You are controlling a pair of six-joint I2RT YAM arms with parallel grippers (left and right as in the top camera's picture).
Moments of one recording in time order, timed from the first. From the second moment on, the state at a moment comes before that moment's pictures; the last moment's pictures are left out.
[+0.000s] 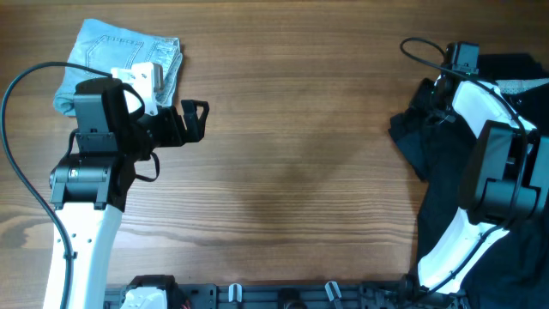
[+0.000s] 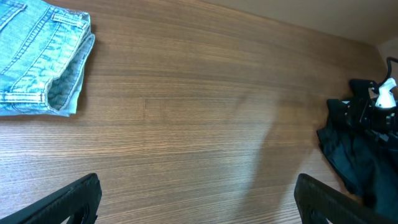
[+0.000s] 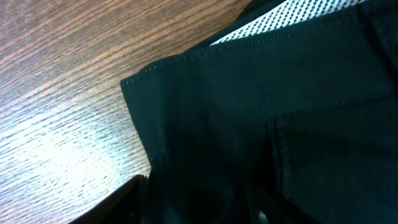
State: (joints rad) left arm -0.02 1.13 1.10 -0.70 0.34 -0.21; right arm -0.20 2.06 1.37 -0.51 0.05 0.28
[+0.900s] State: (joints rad) left arm -0.02 0.77 1.33 -0.66 0.19 -0.22; right arm 0.66 1.36 1.37 -0.69 -0.41 0.12
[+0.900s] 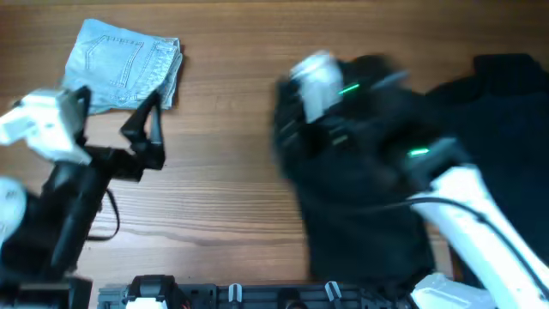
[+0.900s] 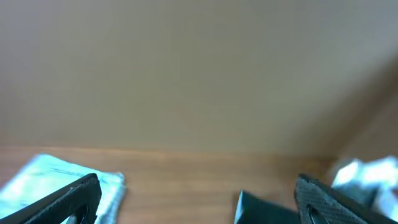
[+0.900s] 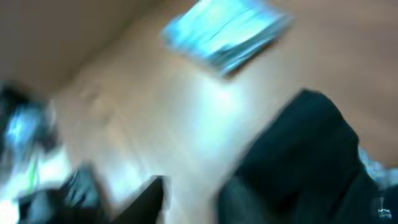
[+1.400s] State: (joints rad) left arm -0.09 1.24 1.35 -0.69 0.38 -0.23; right arm 0.39 1.13 1.43 -0.74 -0.04 0.35
